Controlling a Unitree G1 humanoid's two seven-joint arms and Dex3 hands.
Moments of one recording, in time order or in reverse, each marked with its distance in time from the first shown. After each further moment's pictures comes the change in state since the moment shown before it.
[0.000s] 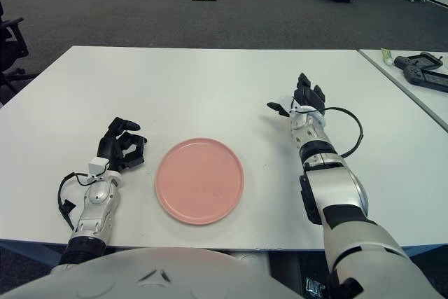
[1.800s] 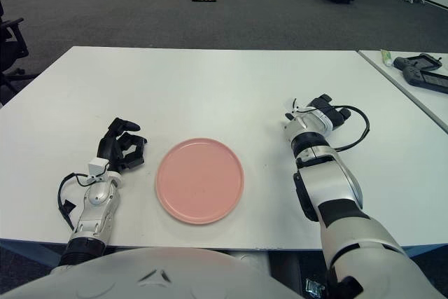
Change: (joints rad) left arm -0.001 0.002 0.005 -0.005 -0.001 0.009 0.000; right arm -0.008 0.032 0.083 -0.069 -0.034 0.549 0.050
